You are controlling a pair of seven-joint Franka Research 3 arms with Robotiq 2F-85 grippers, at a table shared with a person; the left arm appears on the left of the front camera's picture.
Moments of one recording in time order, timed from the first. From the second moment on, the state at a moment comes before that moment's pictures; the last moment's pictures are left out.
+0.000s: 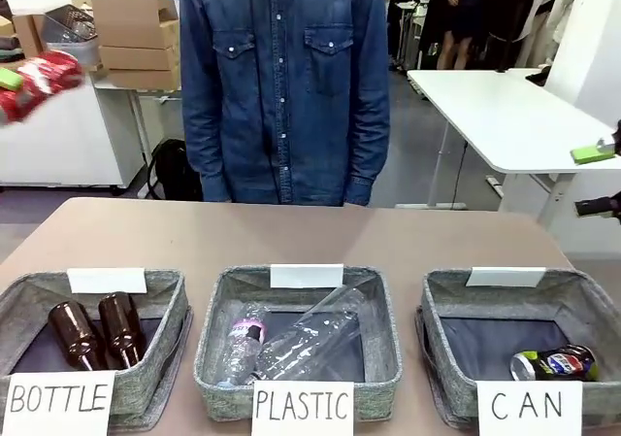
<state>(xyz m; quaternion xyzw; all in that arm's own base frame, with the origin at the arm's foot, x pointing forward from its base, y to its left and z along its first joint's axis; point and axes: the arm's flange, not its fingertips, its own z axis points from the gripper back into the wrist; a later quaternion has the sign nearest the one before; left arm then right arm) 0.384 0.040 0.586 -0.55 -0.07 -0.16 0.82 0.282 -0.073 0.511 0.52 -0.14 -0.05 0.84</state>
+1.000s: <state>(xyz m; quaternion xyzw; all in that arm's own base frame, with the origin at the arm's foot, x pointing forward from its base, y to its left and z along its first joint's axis) 0.282 -0.220 0.564 -0.37 -0.03 -0.52 0.77 0.241 -0.101 0.555 0.50 -0.23 -0.07 0.83</state>
